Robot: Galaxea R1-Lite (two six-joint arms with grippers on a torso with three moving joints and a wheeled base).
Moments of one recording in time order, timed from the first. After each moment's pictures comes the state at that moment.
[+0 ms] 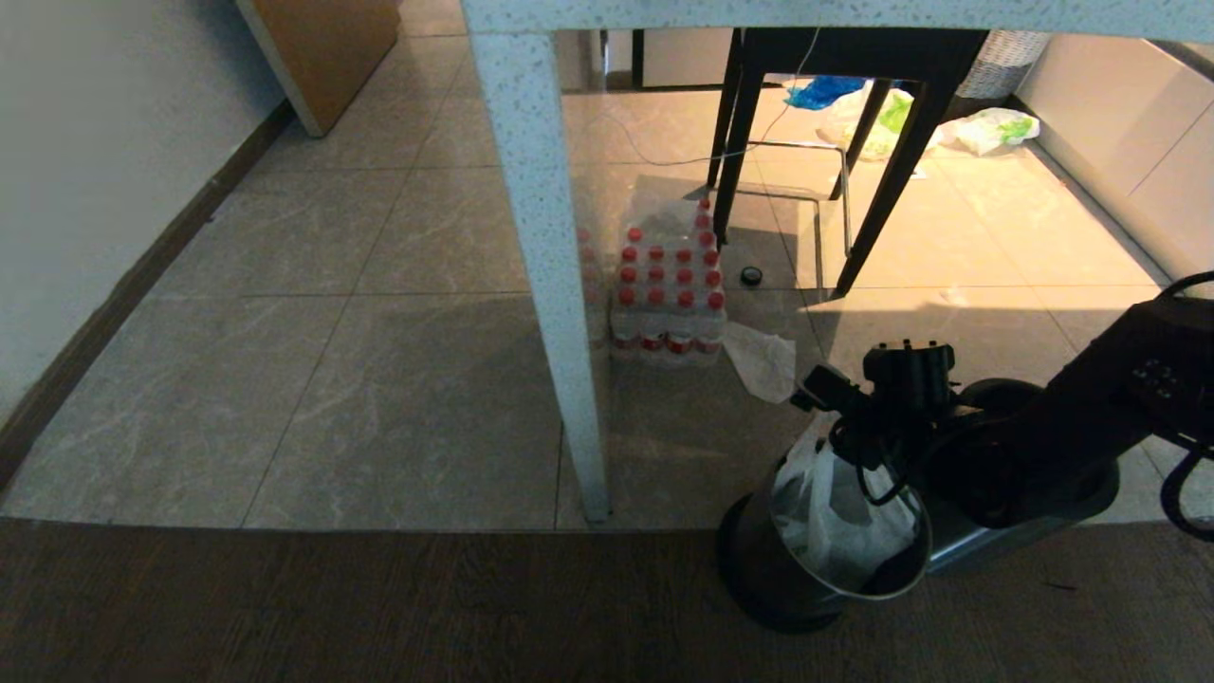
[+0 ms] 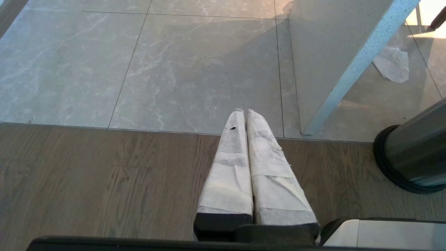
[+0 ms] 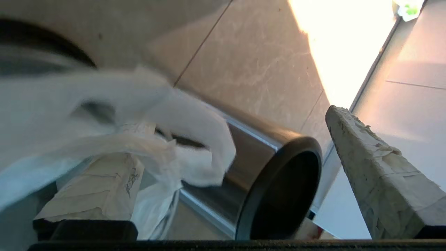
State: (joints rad) left arm 0.00 0.00 0.00 0.00 0.00 -0.02; right arm 0.26 2.17 -0.92 -0.84 -0.50 -0.88
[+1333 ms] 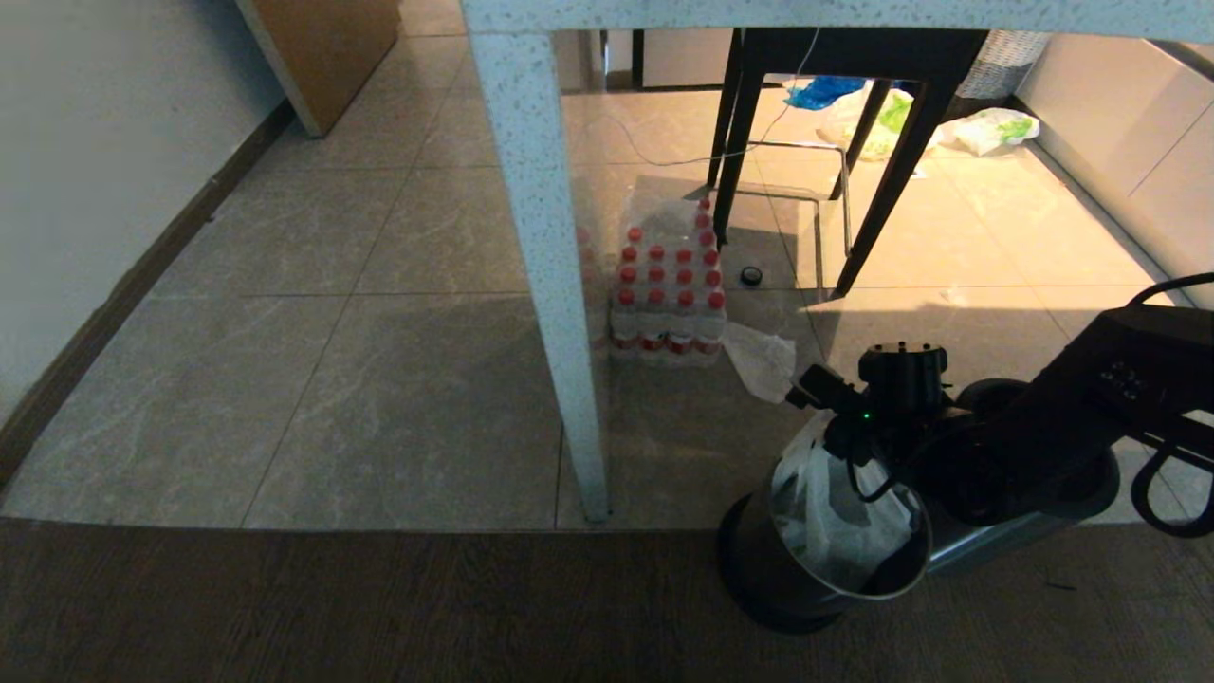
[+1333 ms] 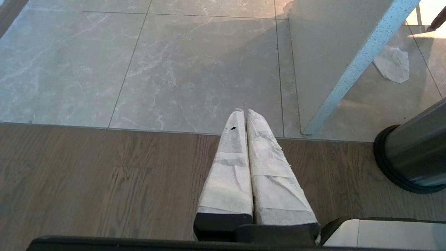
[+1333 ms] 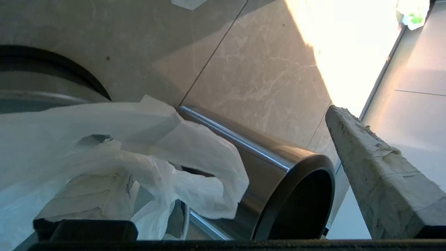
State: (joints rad) left arm 0.00 0.00 0.00 0.00 0.00 -0.02; right arm 0.24 2.22 -0.95 -0.88 -0.45 -0.87
